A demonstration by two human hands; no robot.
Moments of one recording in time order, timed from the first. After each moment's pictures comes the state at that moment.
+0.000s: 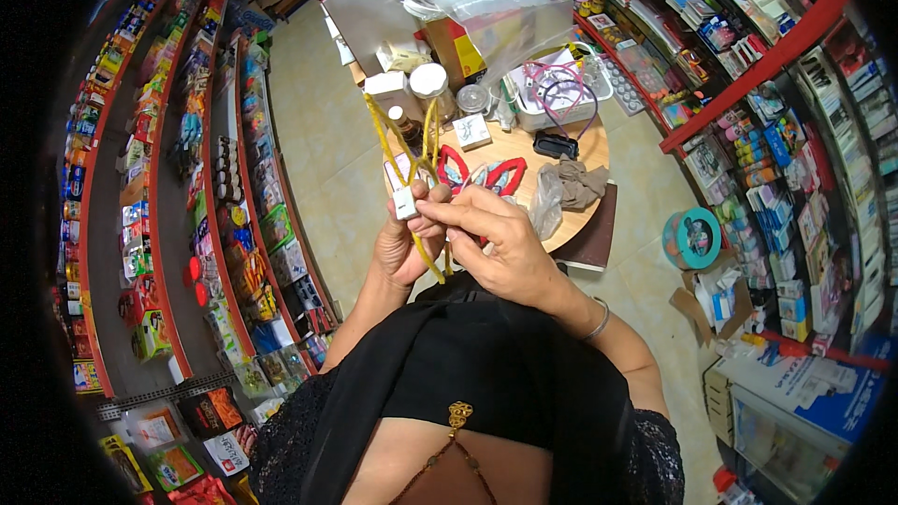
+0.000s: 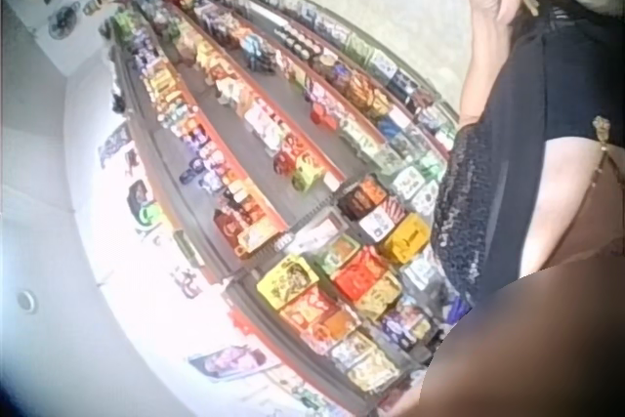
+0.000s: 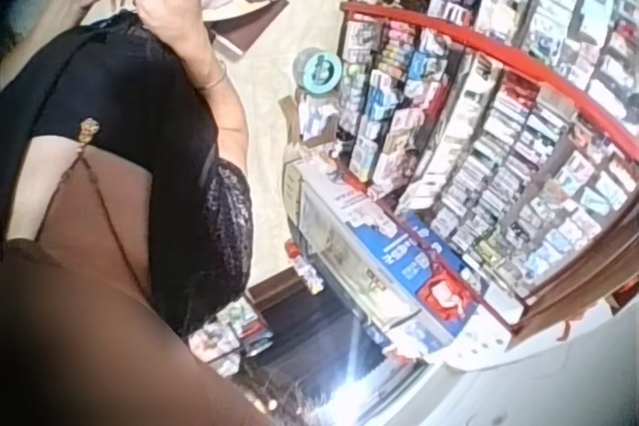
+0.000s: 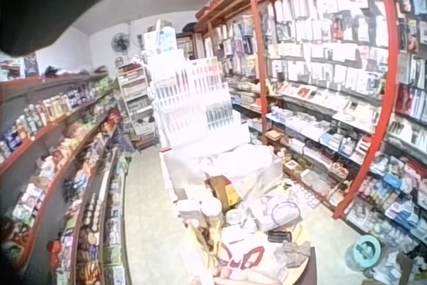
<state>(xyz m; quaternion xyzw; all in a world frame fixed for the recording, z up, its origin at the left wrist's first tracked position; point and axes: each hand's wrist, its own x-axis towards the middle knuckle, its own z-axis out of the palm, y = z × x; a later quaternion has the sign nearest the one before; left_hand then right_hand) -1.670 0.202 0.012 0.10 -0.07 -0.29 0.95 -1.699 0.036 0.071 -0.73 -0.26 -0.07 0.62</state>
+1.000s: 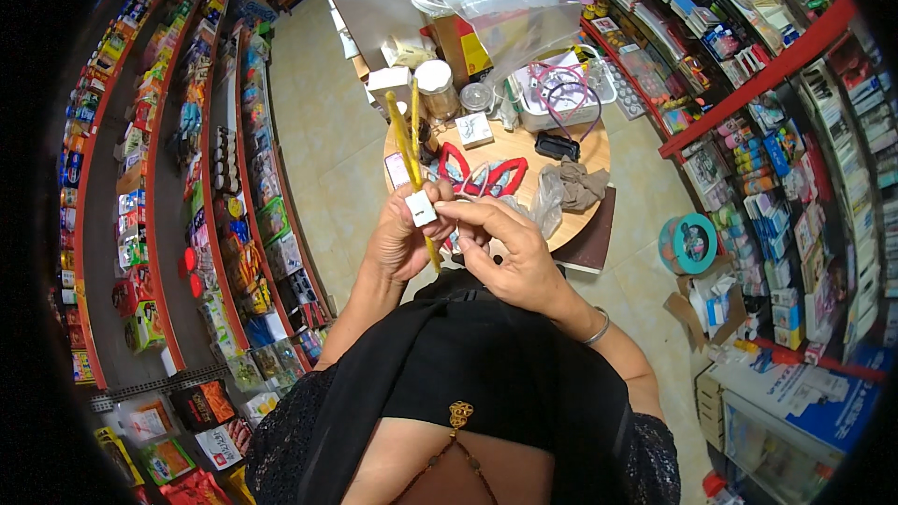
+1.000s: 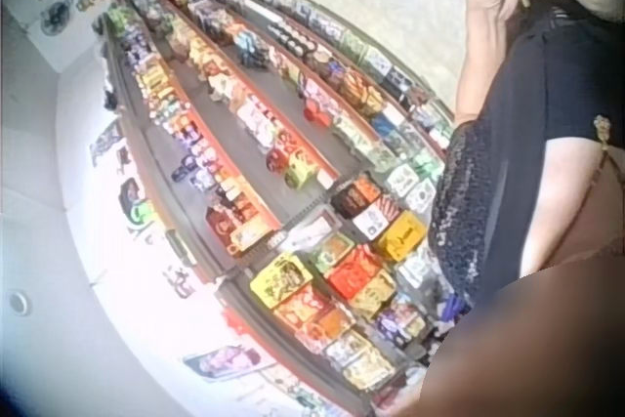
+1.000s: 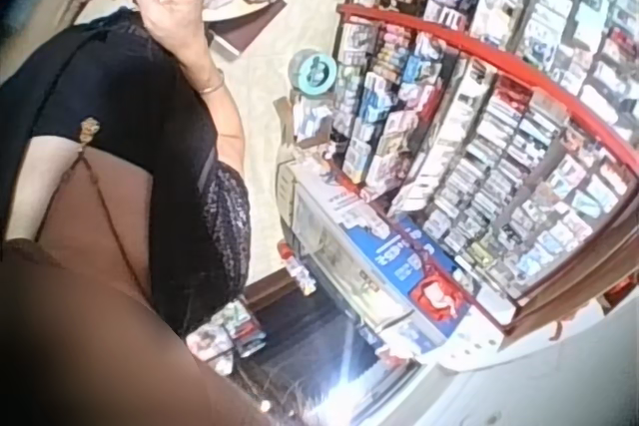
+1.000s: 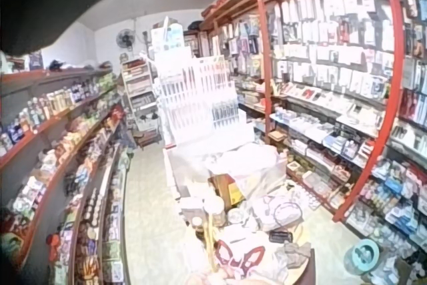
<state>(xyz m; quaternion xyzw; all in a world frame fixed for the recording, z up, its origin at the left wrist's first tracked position) -1.670 0.207 0.027 0.26 -0.10 -0.26 0.92 -1.711 0.035 0.057 -0.72 -0.21 -0.03 0.66</state>
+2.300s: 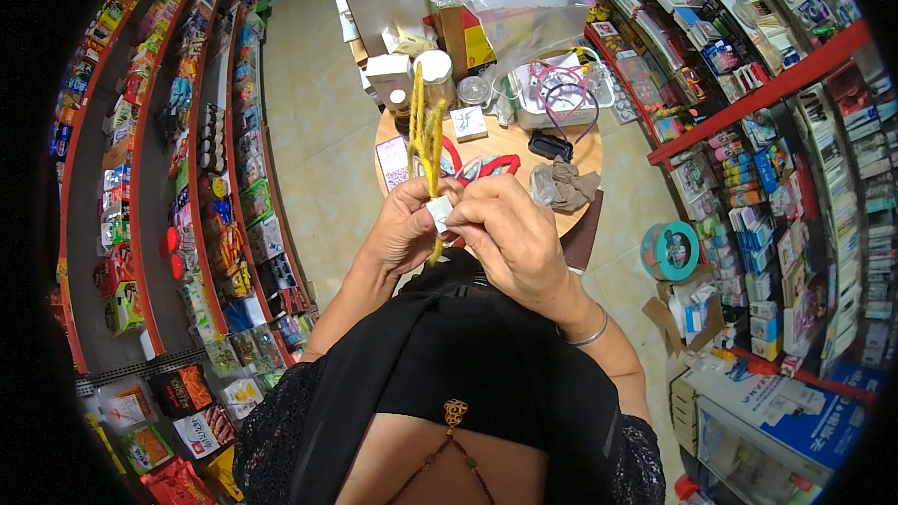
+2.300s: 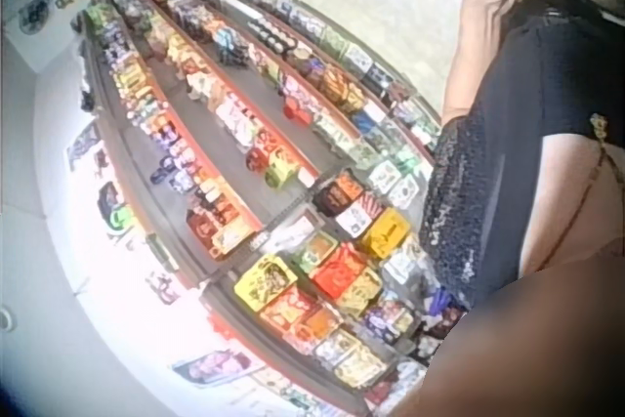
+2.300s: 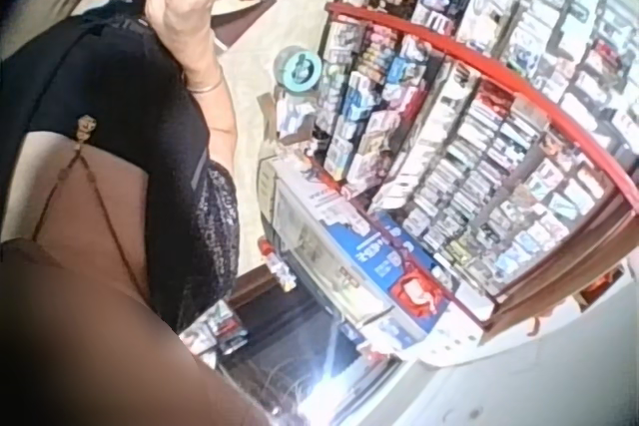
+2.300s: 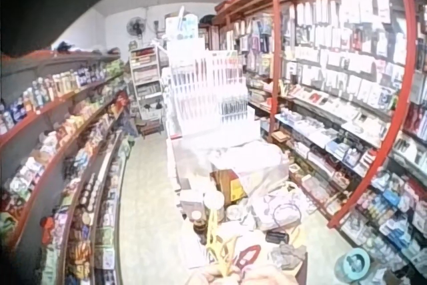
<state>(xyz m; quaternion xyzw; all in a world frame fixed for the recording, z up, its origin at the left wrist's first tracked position) -1.674 0.205 0.024 0.30 -0.09 -0.27 0.91 -1.700 0.037 0.087 -0.79 -0.29 -0.21 0.50</state>
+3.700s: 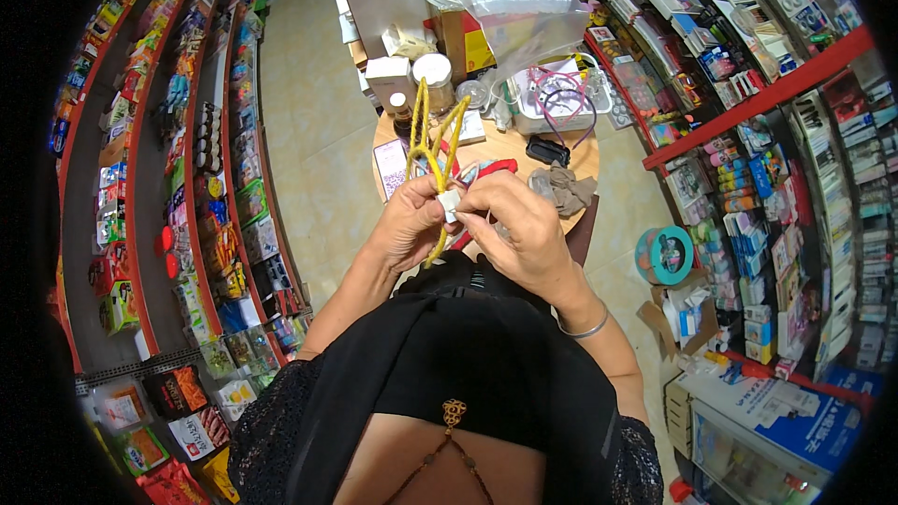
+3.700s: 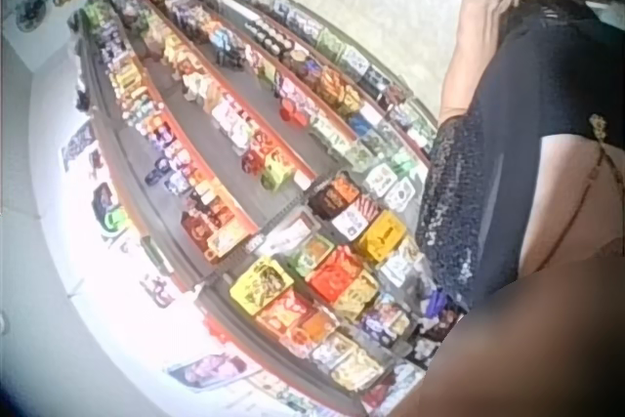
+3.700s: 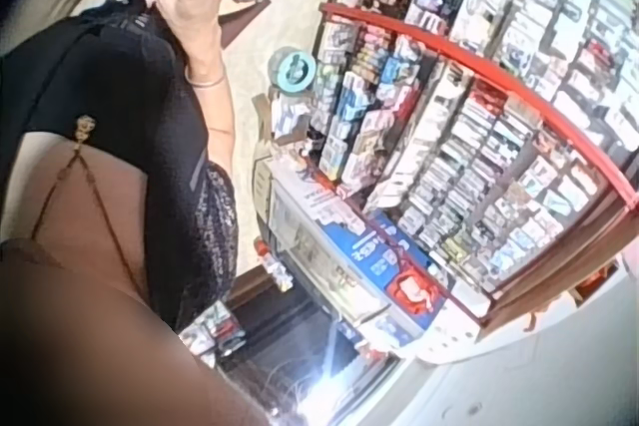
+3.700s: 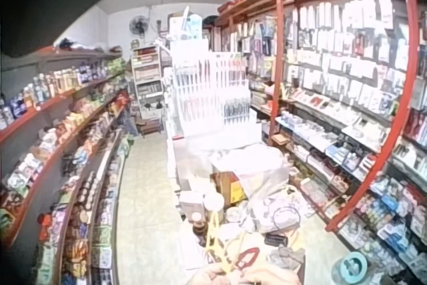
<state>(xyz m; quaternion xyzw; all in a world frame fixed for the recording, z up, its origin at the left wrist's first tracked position) -1.663 0.205 0.013 0.29 -0.06 -0.28 0.91 -1.684 0.034 0.076 -0.79 -0.28 -0.17 0.51</state>
